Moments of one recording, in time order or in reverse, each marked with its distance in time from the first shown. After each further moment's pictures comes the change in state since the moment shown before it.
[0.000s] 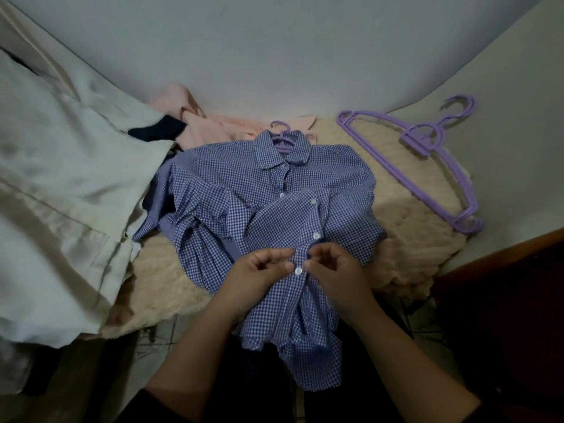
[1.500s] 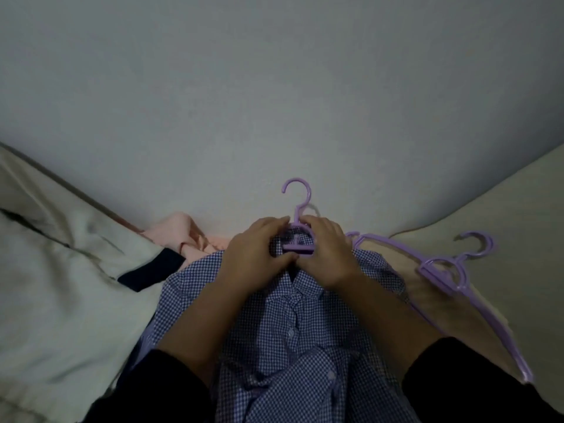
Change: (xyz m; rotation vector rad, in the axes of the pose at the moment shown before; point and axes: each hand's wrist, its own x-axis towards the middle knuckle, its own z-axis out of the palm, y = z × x) left_hand 0.199 0.194 -0.033 1.031 0.263 0.757; right_hand 0.245 -0.155 0.021 -0.920 0.118 -0.601
